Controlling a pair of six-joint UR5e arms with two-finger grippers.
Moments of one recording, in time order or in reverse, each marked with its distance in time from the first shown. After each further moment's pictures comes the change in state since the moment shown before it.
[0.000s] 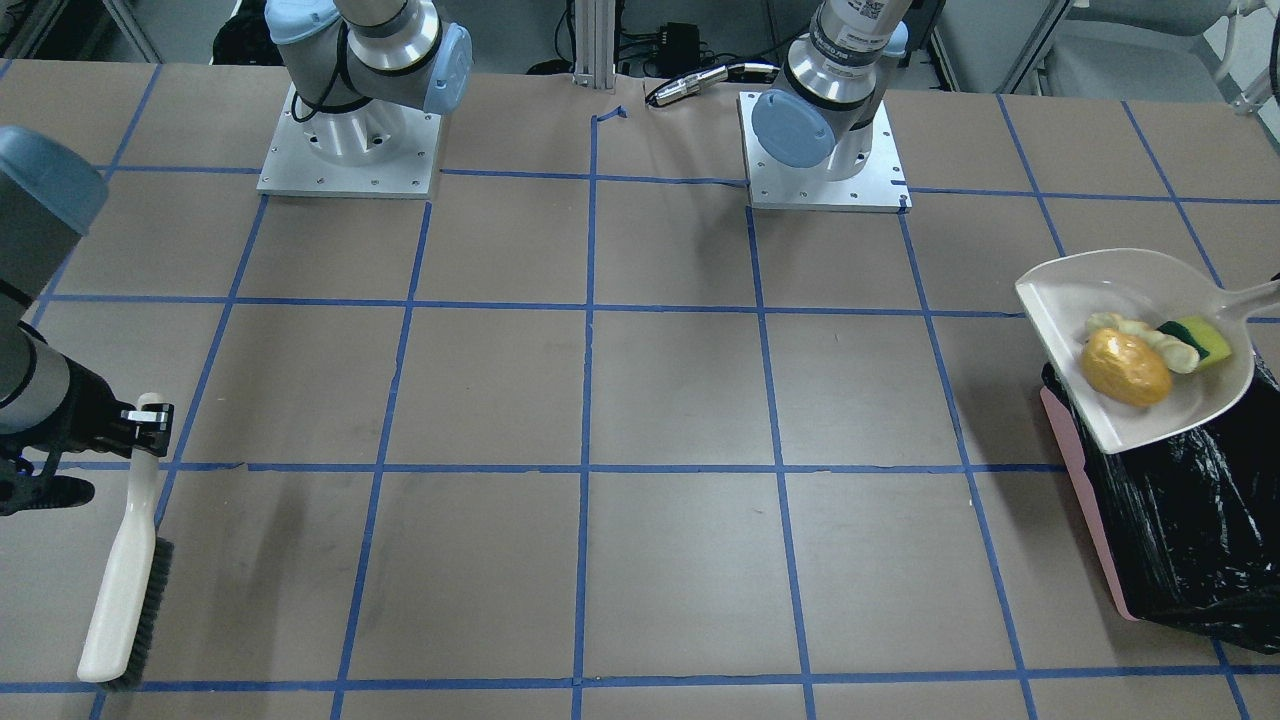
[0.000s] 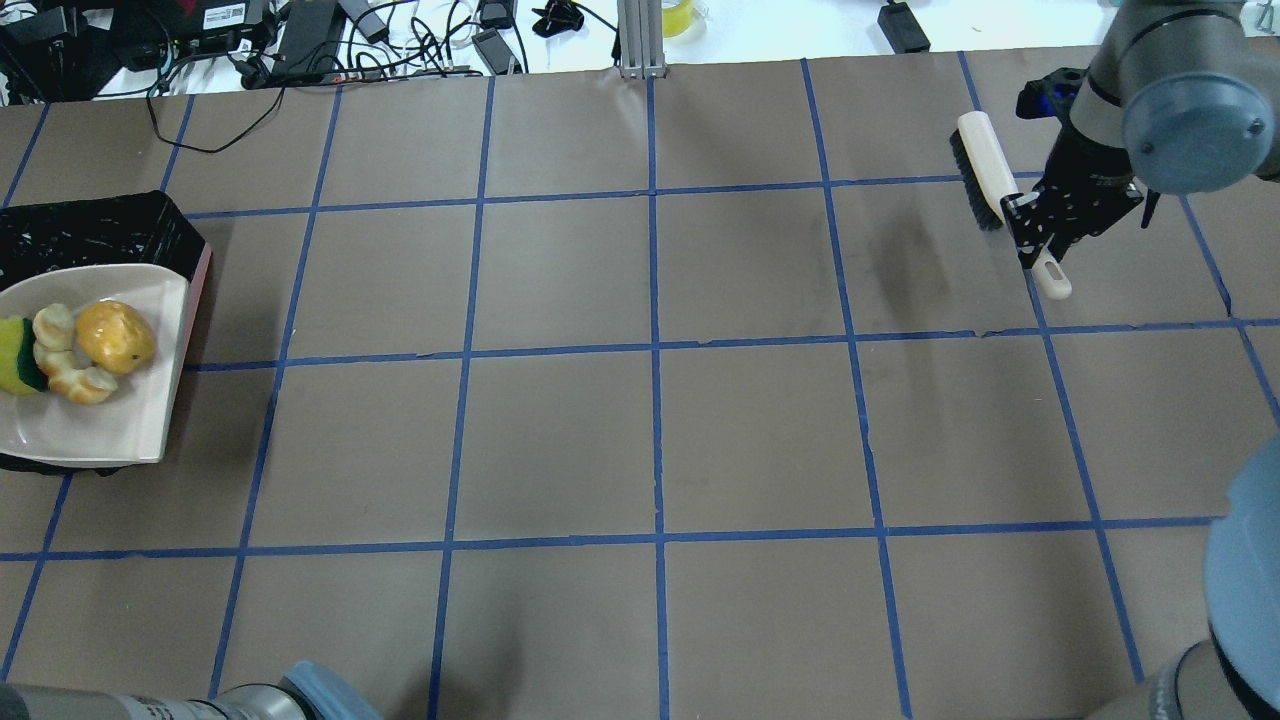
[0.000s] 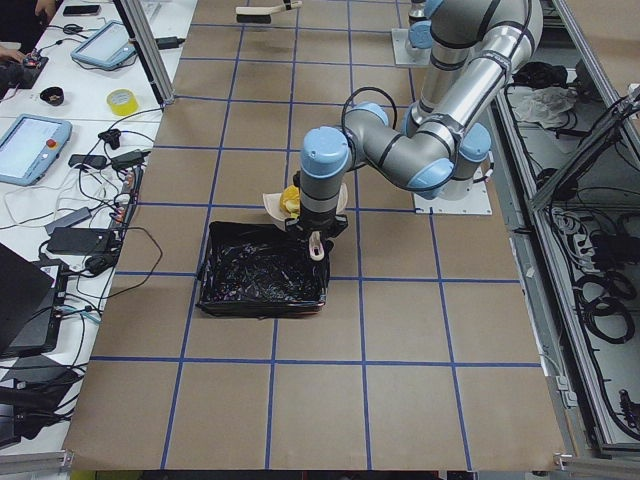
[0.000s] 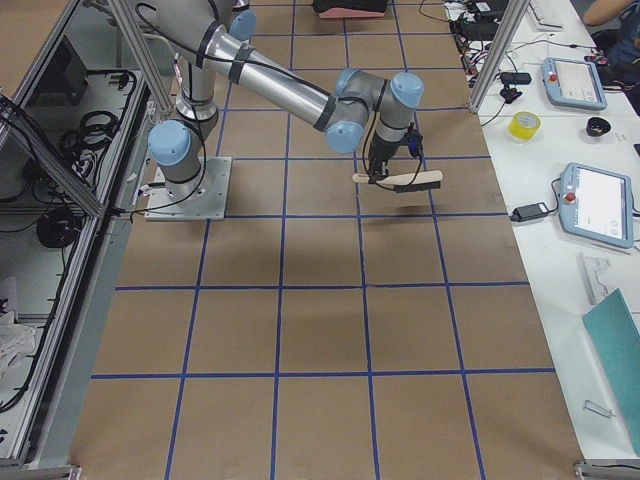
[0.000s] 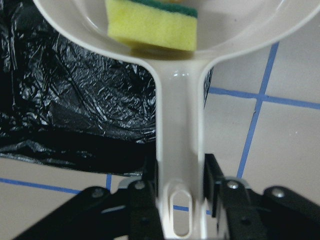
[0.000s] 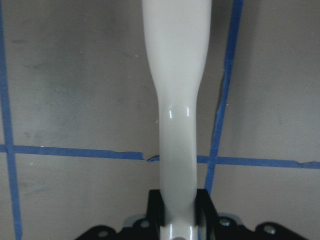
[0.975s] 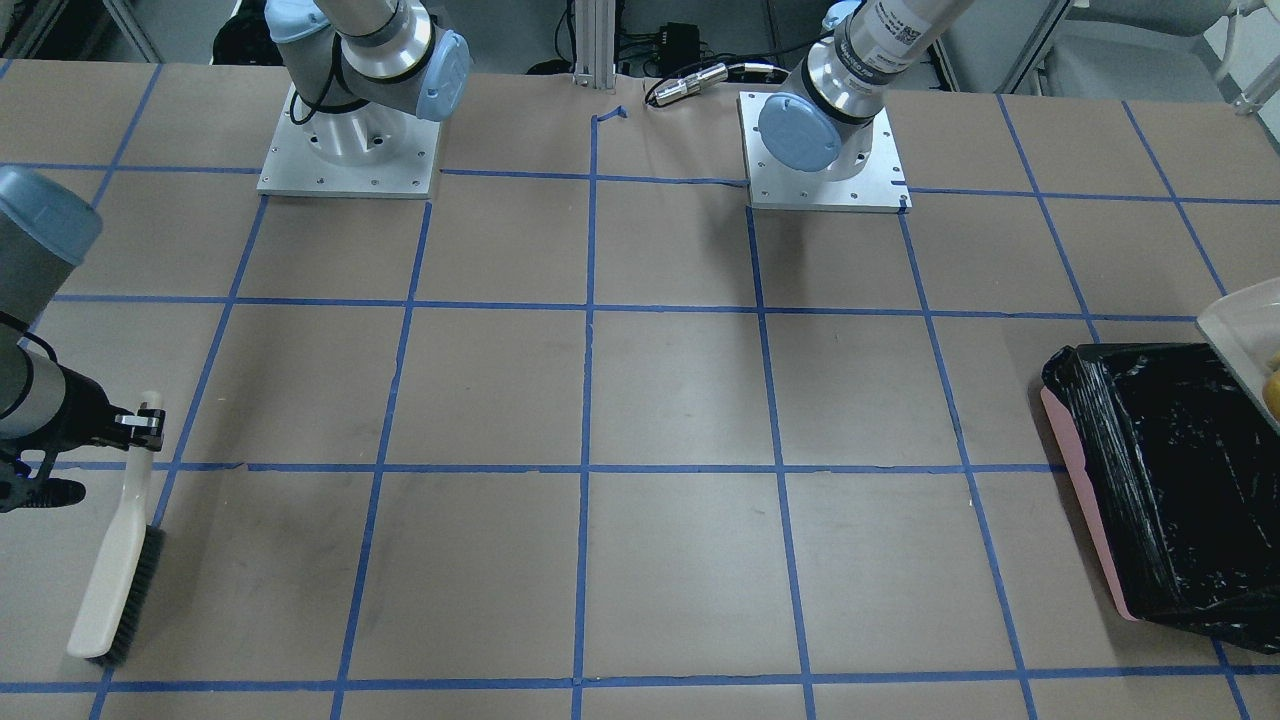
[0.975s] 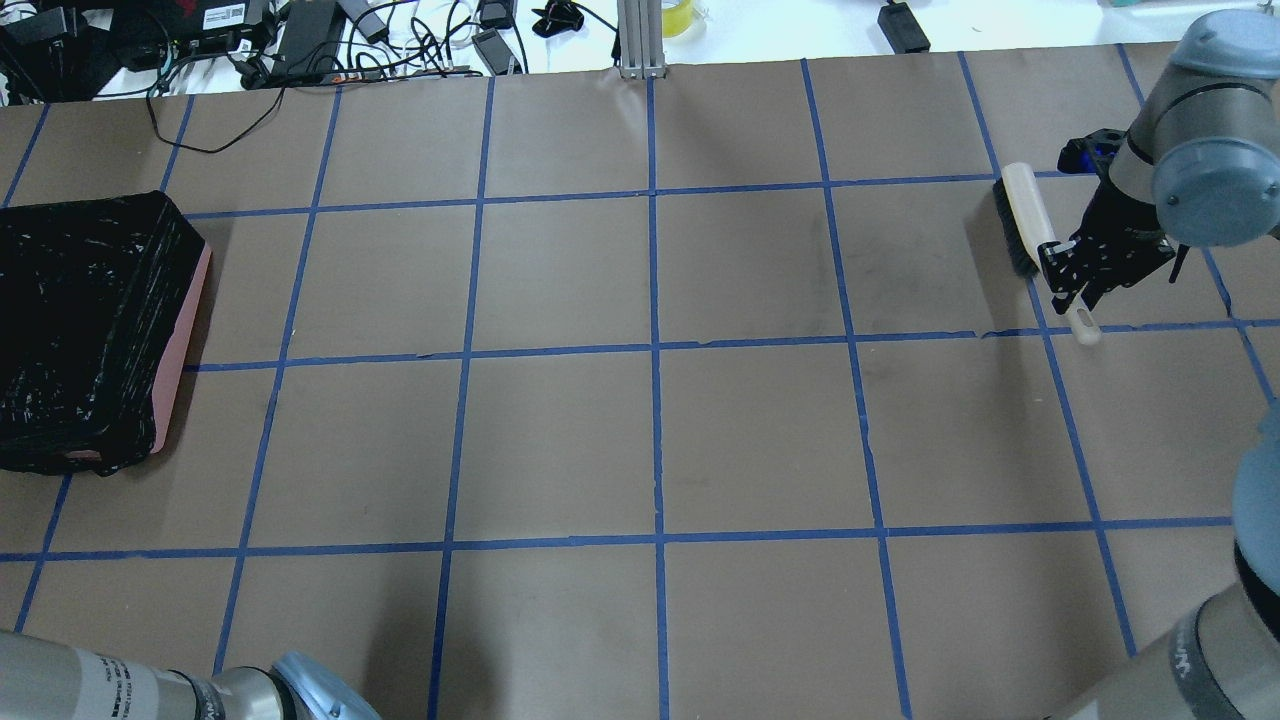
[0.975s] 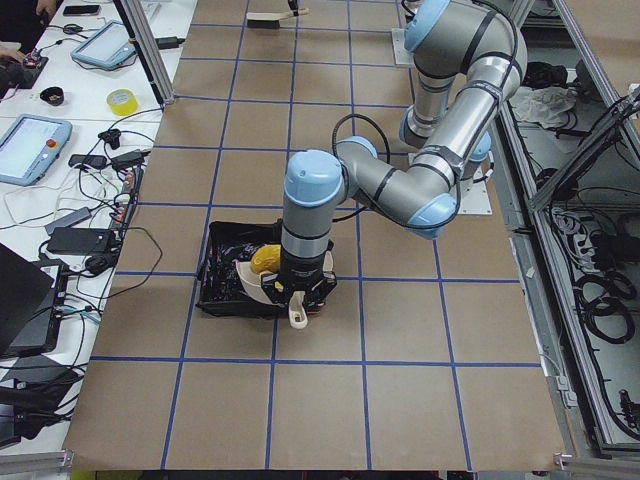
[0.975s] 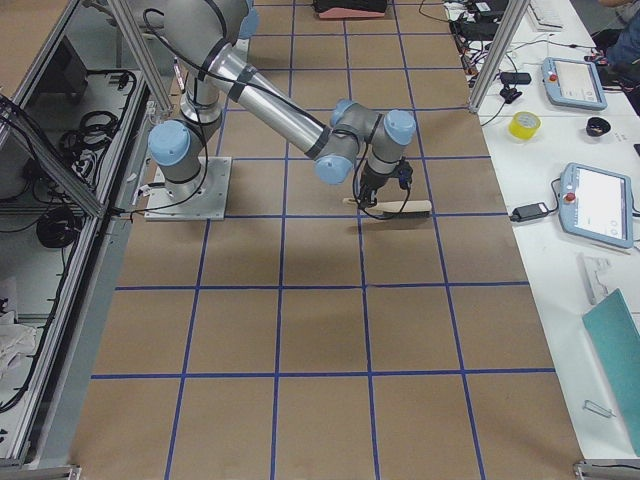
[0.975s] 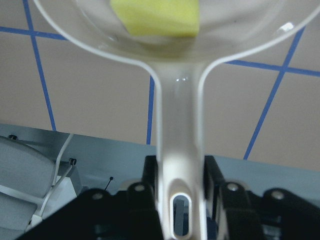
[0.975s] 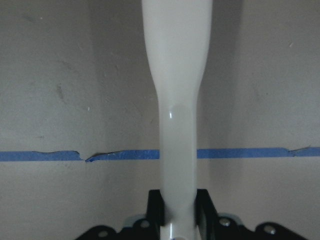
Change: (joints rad) left arm -0.012 -0.195 0.288 0.213 0.230 0.089; right arm -0.060 0.024 0.084 -0.068 -0.009 0.020
